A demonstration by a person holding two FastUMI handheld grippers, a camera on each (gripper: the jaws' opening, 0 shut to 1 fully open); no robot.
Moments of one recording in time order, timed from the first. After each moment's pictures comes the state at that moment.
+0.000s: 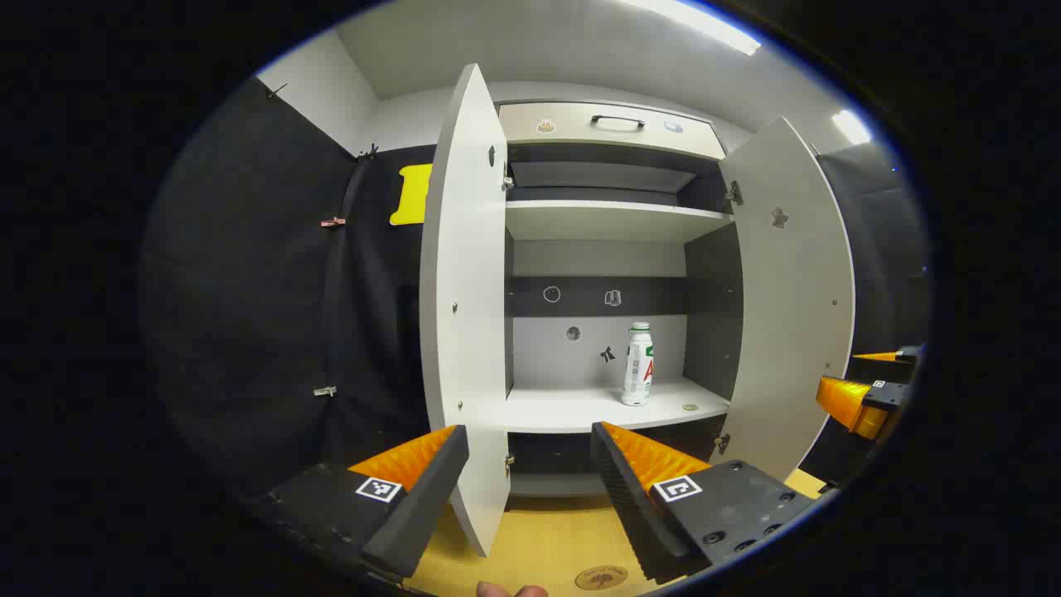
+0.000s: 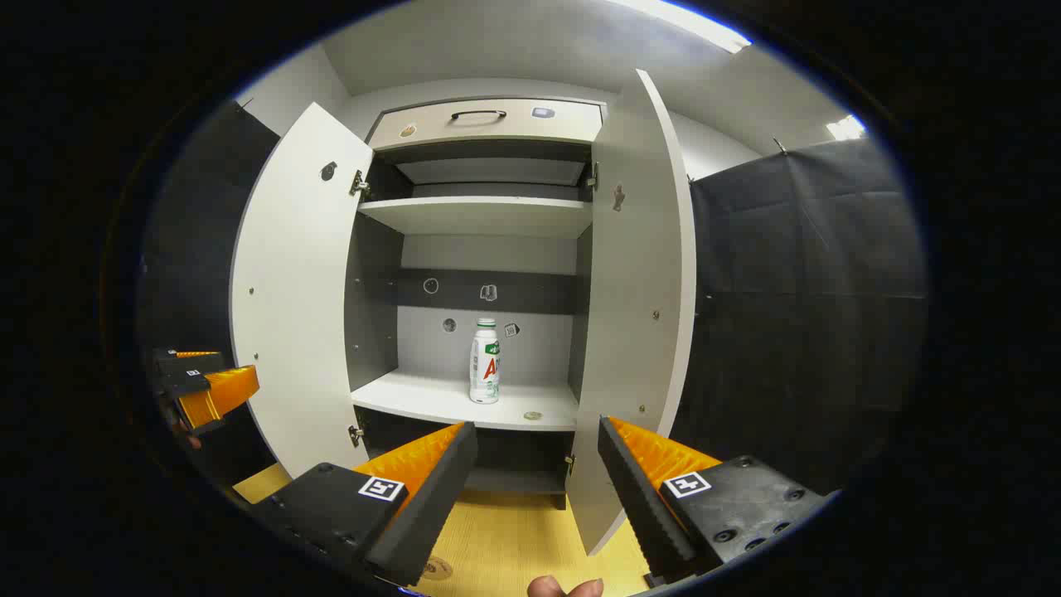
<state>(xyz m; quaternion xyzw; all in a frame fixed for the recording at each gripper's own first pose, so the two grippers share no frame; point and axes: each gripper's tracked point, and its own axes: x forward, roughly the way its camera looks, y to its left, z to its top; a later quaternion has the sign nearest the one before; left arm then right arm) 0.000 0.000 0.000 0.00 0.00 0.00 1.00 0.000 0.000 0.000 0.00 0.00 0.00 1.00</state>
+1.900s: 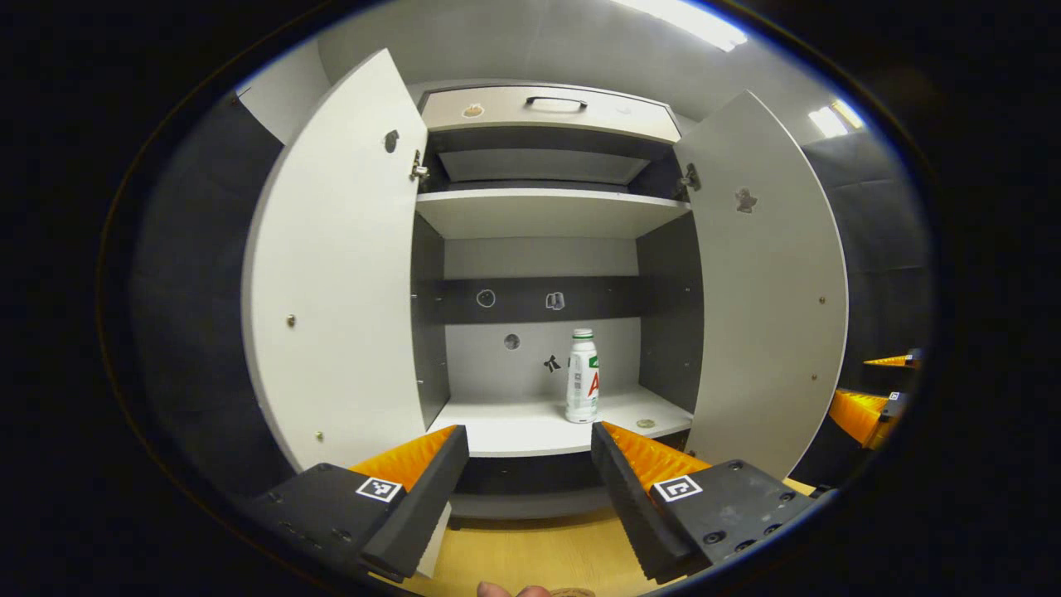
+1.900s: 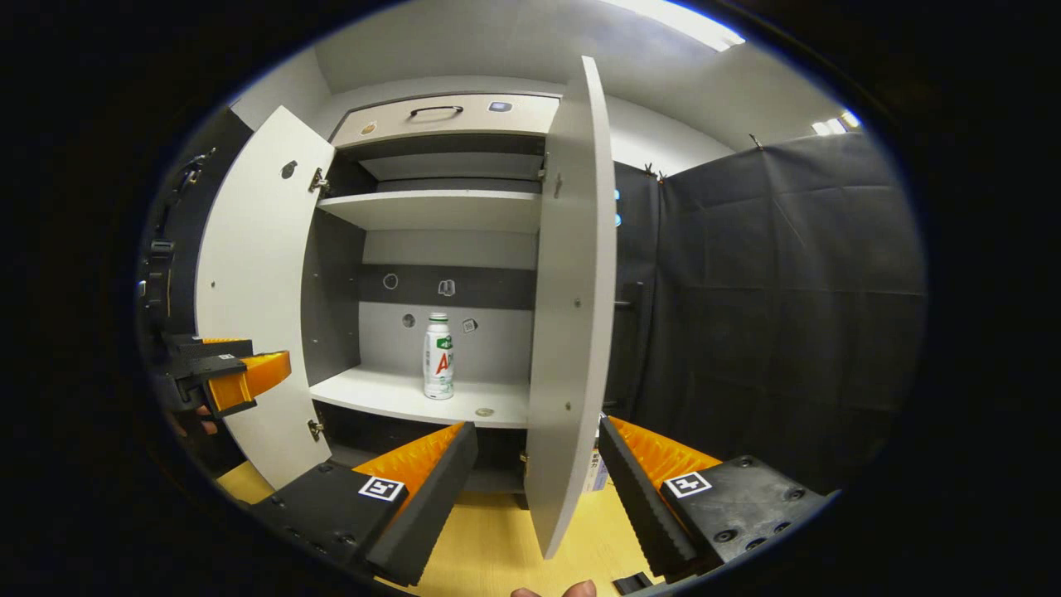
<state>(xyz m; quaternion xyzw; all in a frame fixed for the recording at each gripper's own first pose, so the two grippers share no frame) 0.088 -0.108 0.008 0.01 -0.01 -0.08 1.00 0.009 -0.083 -0.012 0.00 0.00 -0.05 1.00</state>
